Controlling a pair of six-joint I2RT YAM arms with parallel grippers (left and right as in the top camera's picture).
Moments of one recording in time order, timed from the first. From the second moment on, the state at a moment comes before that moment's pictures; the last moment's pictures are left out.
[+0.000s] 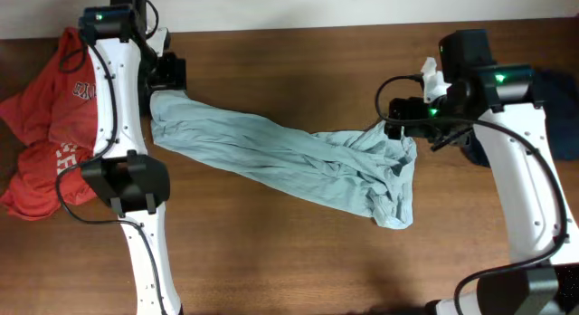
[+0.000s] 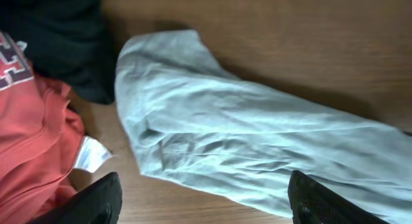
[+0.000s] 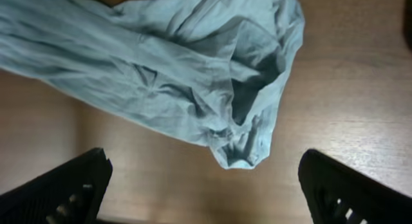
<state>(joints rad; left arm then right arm) 0.06 2.58 2.83 -1.65 0.07 0.04 0.05 1.64 1.68 -1.34 -0.17 0.16</state>
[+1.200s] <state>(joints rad) 0.10 2.58 2.32 -1.24 -0.02 0.11 0.05 1.64 1.55 -1.30 -0.20 0.15</state>
